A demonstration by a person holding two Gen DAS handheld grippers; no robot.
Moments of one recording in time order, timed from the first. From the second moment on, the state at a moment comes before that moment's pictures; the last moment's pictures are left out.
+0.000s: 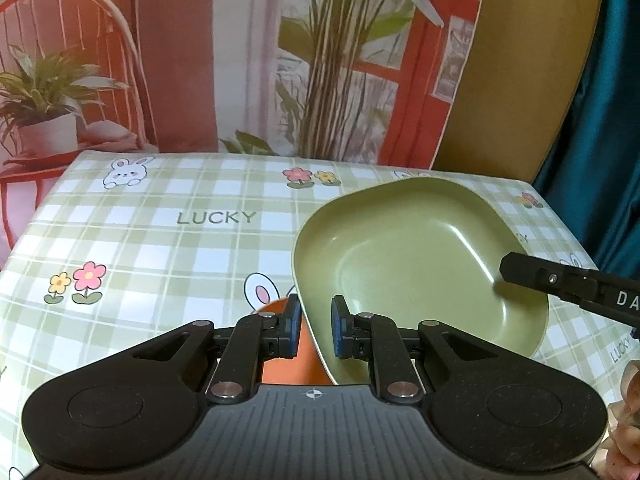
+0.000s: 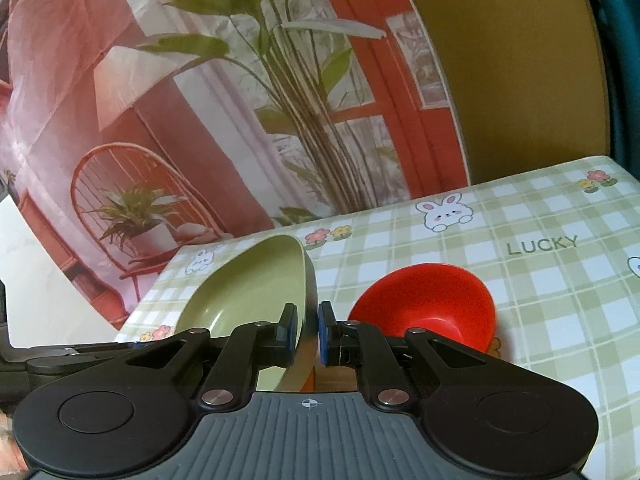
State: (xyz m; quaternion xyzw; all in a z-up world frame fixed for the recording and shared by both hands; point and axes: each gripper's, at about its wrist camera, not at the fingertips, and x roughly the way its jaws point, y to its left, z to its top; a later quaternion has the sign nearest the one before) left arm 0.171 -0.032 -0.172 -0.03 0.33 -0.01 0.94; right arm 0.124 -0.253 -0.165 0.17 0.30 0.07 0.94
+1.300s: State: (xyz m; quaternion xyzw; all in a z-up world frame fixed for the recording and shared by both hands) left arm 0.145 -0.008 -0.201 -0.03 0.33 0.04 0.94; right arm 0.125 -0.210 -0.214 0.12 0.36 0.10 0.92
